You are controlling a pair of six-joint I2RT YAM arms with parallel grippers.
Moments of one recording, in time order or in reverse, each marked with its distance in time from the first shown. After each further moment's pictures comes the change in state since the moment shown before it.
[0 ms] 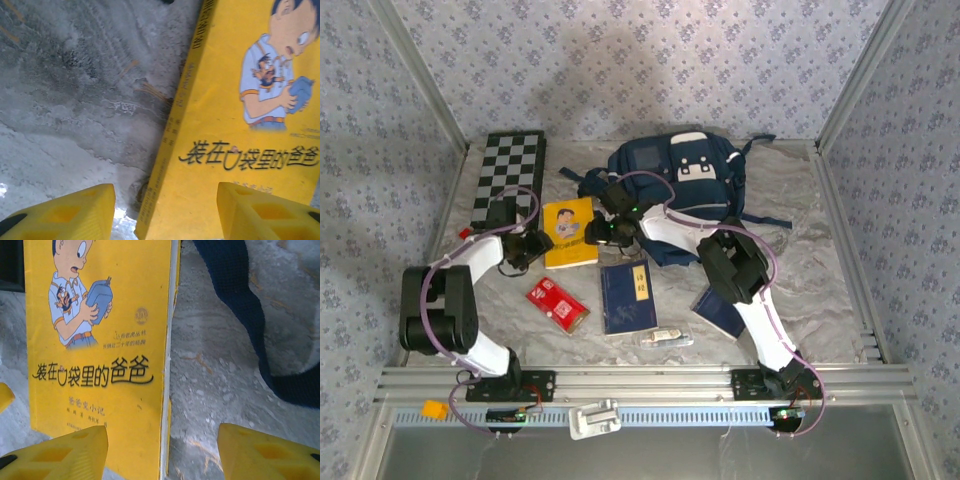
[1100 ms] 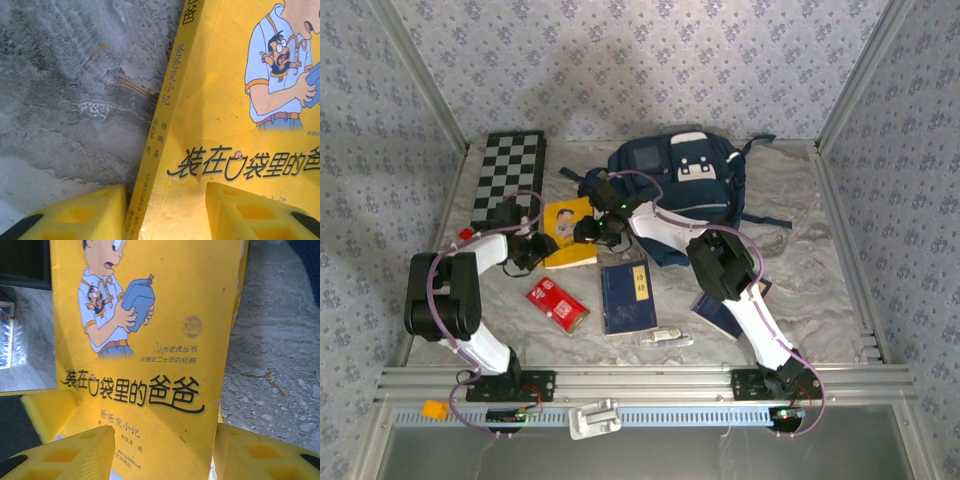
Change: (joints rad) left arm -0.014 0.076 -0.002 0.057 0.066 0.011; right arm 0.018 0.095 0.165 -0.058 -0.079 0.037
